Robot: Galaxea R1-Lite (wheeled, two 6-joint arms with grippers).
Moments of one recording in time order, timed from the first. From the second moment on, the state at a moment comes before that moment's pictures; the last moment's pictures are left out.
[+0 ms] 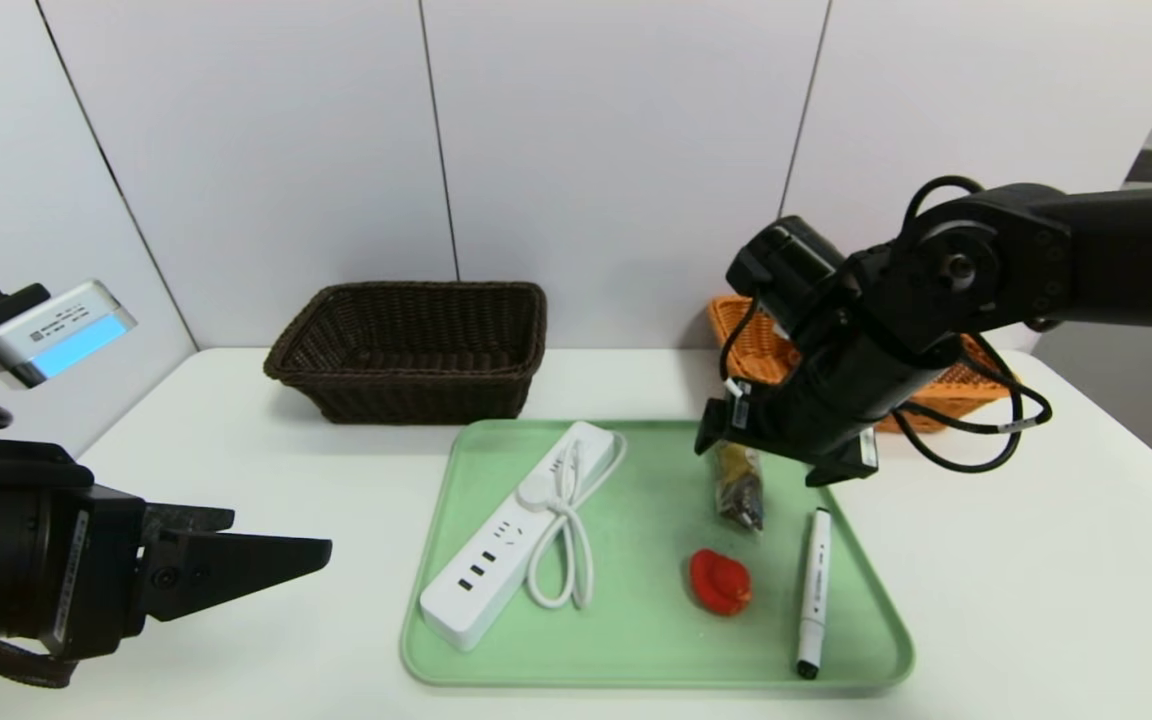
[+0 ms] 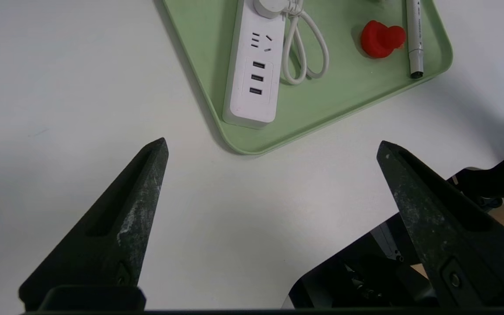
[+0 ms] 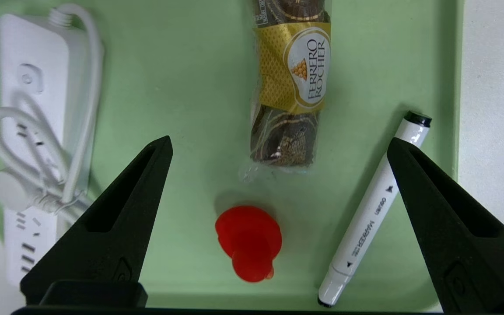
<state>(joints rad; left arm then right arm) -0.45 1.12 -0.96 0.44 -0.21 -0.26 0.54 1.98 -1.66 0.80 -0.12 0.73</state>
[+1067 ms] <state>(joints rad) -0.45 1.08 -0.93 0.44 -0.21 -0.26 0.54 2.14 -1.69 0.73 -0.18 0.71</state>
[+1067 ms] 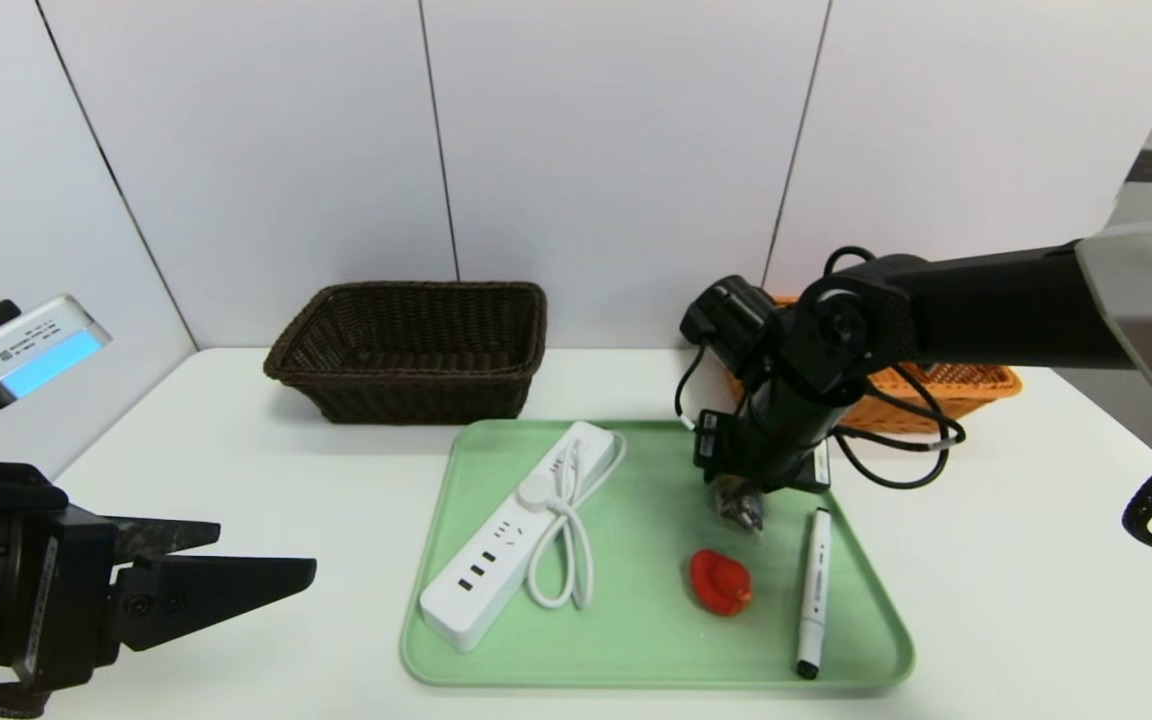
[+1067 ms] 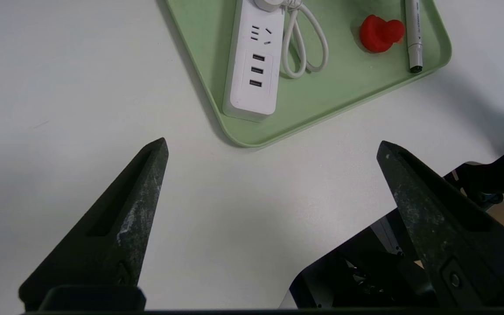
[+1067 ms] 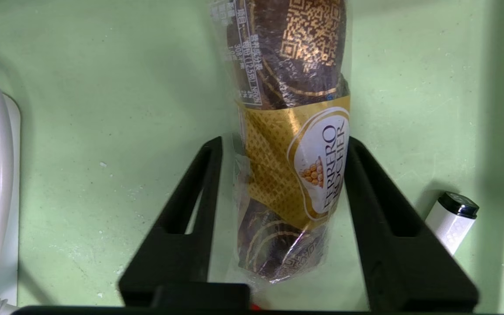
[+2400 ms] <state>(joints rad) -0.45 1.05 -0.90 0.44 -0.21 -0.26 0.43 1.74 -1.91 0.63 -0.12 0.39</state>
